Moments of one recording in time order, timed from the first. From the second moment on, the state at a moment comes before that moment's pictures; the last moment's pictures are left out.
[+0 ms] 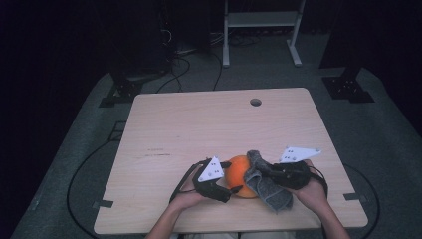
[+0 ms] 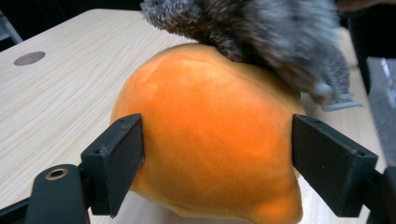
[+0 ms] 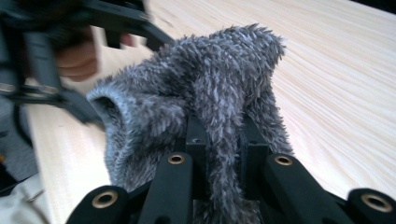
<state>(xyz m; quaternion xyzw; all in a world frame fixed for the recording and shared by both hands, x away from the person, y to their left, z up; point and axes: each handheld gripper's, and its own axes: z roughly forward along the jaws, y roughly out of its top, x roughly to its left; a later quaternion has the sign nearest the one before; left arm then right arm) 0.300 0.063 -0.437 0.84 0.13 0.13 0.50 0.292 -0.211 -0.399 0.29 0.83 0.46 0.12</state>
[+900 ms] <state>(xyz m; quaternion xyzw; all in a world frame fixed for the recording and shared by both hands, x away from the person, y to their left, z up) 0.308 0.070 -0.439 0.85 0.15 0.10 0.50 0.286 -0.210 -0.417 0.27 0.84 0.46 0.10</state>
